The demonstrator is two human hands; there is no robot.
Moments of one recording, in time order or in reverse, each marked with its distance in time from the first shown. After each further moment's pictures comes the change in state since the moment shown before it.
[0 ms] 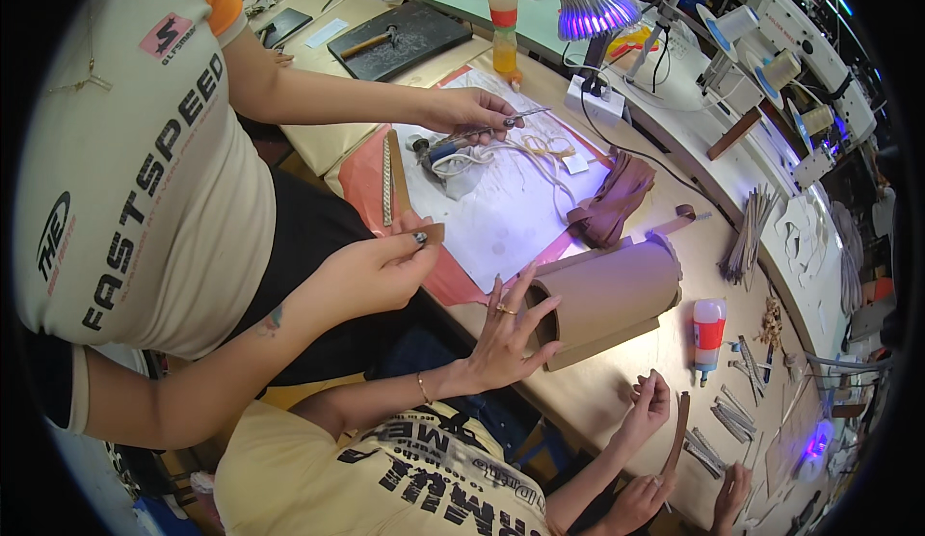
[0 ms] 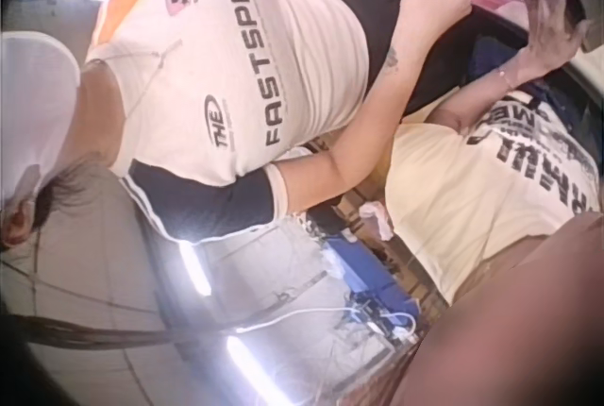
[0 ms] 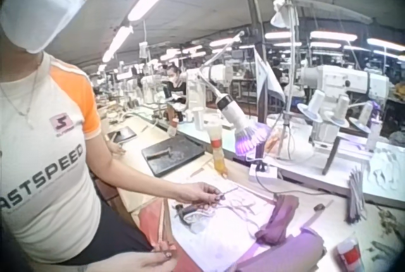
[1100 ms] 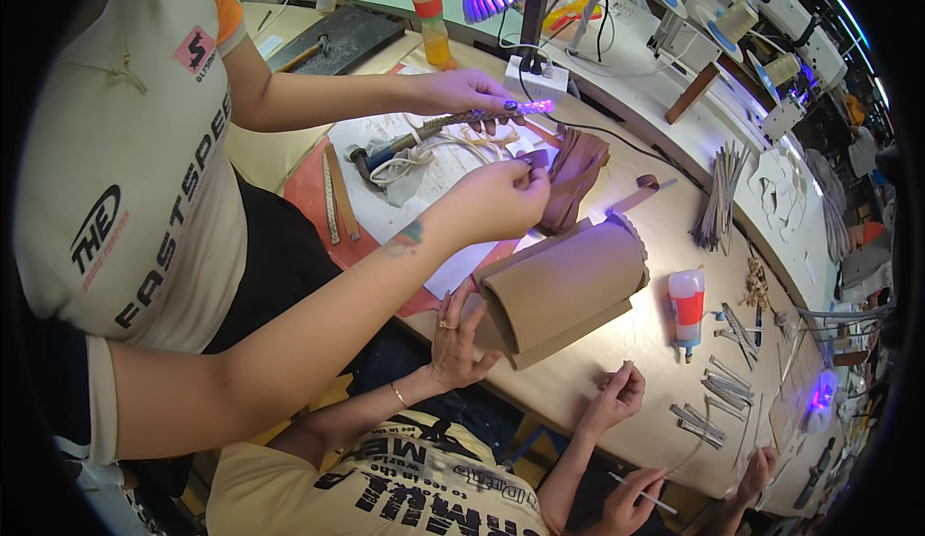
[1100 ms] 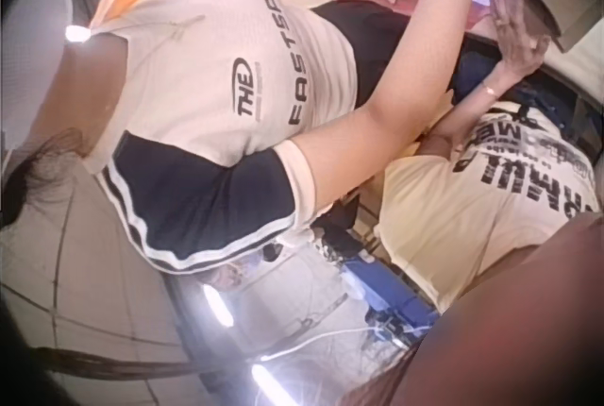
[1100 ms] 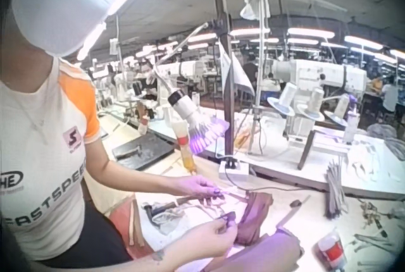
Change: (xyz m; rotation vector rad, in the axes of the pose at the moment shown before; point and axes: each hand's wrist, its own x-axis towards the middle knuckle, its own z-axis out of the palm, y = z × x) left_hand -0.038 -0.044 0.032 0.010 0.079 0.069; right_hand -0.013 0.017 0.021 0.025 0.214 -0.121
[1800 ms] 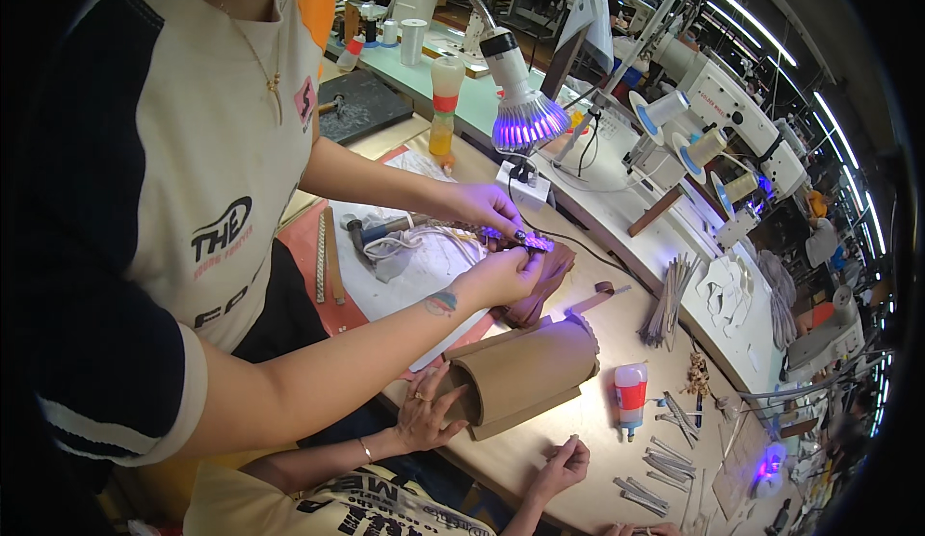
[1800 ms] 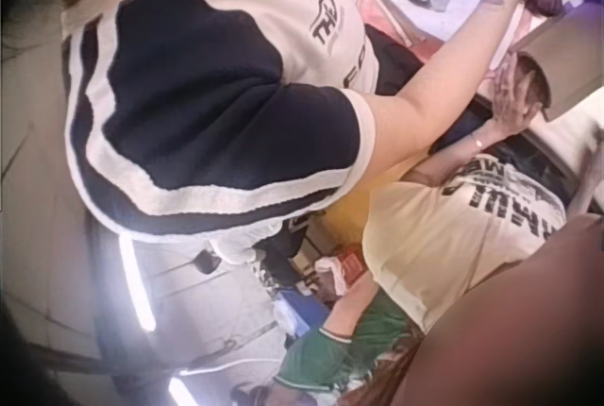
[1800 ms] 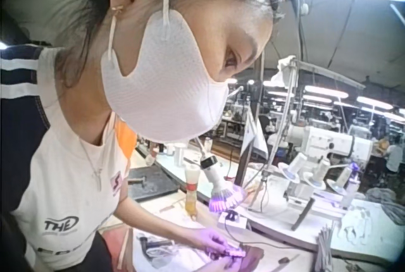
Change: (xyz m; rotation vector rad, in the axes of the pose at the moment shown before) left_hand 0.002 0.006 -0.006 0.112 -0.032 -0.004; right_hand 0.000 0.003 -0.001 -0.078 -0.025 -0.020
